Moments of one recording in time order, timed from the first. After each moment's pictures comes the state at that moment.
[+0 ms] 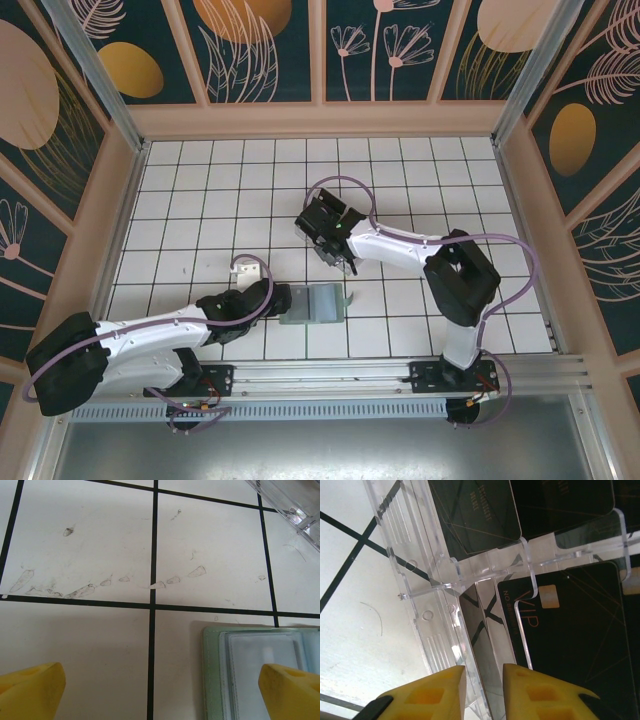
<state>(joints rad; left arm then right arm) -1.00 1.12 0.41 -0.27 -0.48 -0.97 0.90 1.84 1.31 -0.73 0.42 0.16</state>
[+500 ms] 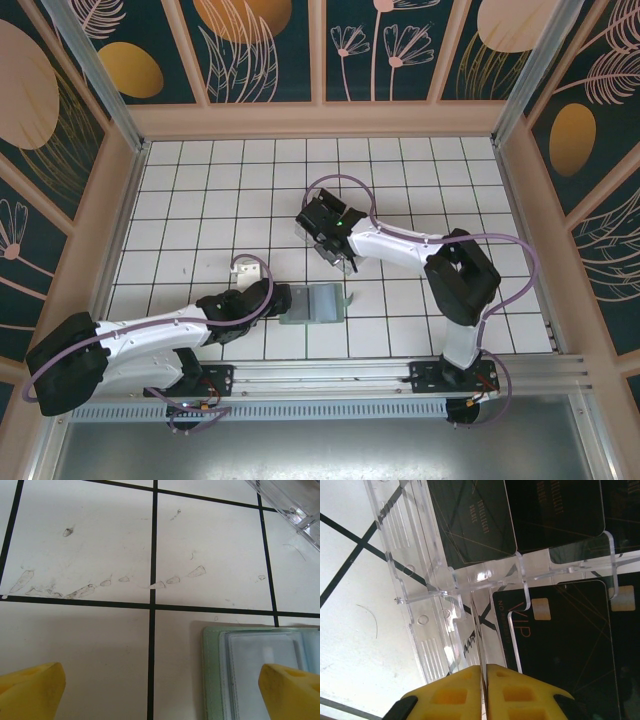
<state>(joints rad) -1.00 1.12 0.41 -0.27 -0.48 -0.97 0.88 1.84 1.32 -0.72 0.42 0.10</state>
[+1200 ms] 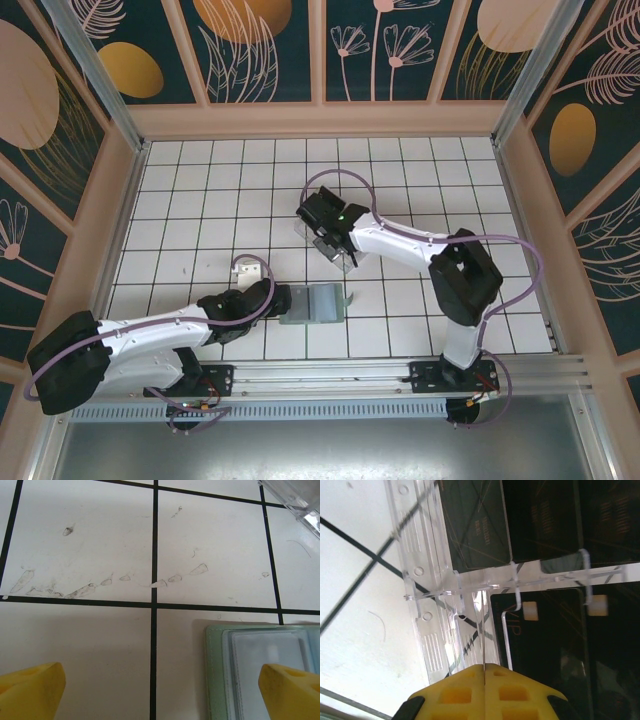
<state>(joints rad) -1.00 1.13 0.41 -0.27 -0.48 -0.96 0.87 1.82 1.38 -0.75 0.39 0.04</state>
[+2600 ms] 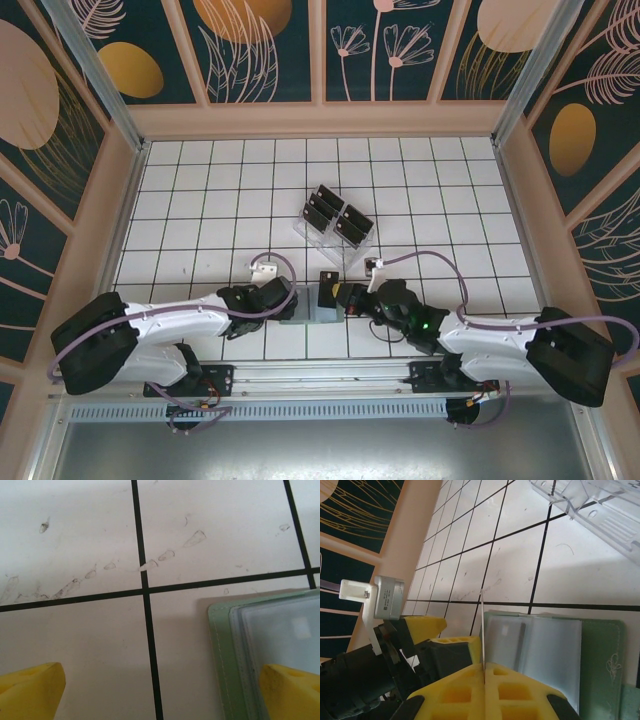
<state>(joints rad) -1.03 1.31 0.52 -0.37 -0.48 -0.83 1.05 1.09 0.20 0.54 0.07 1.02</state>
